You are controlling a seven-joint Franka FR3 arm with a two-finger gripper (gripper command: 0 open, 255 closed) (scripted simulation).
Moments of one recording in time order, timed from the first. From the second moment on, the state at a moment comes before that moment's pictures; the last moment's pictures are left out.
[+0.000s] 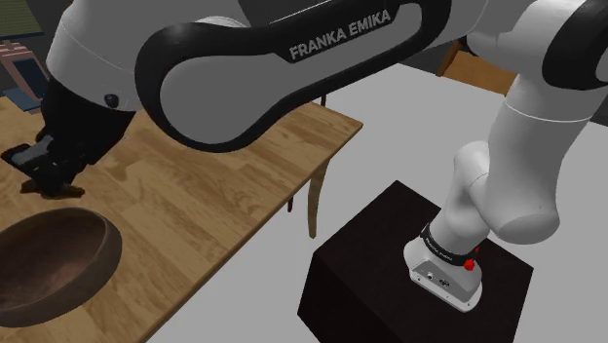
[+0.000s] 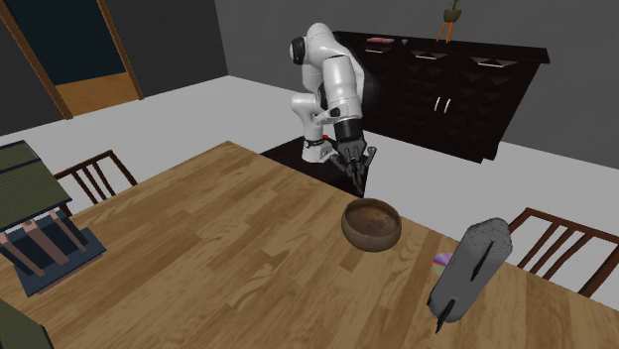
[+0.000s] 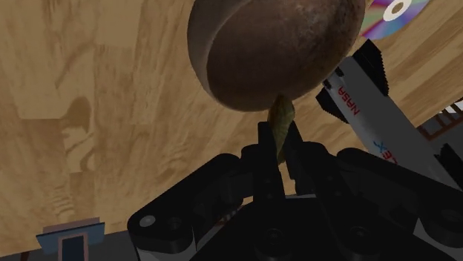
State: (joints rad) arm 0.73 0.23 0.25 -1.73 0.09 2.61 0.29
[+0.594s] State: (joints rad) arm 0.83 0.40 0.22 -1.55 -0.03 2.61 0.42
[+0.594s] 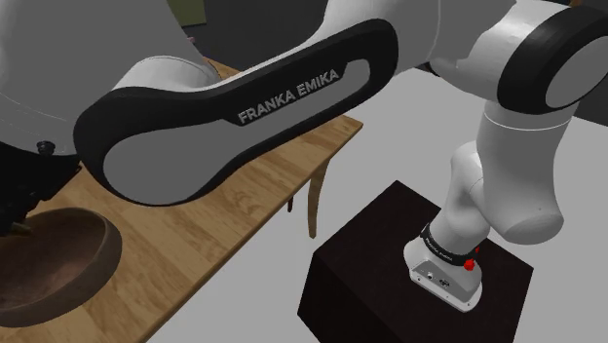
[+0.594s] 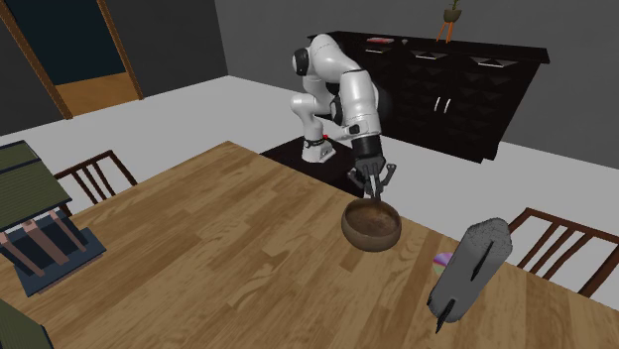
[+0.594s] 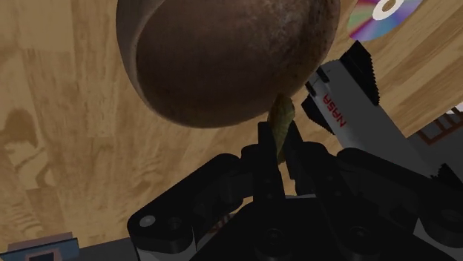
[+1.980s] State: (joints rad) arm 0.83 0.44 0.21 -1.62 -0.04 2.72 0.42
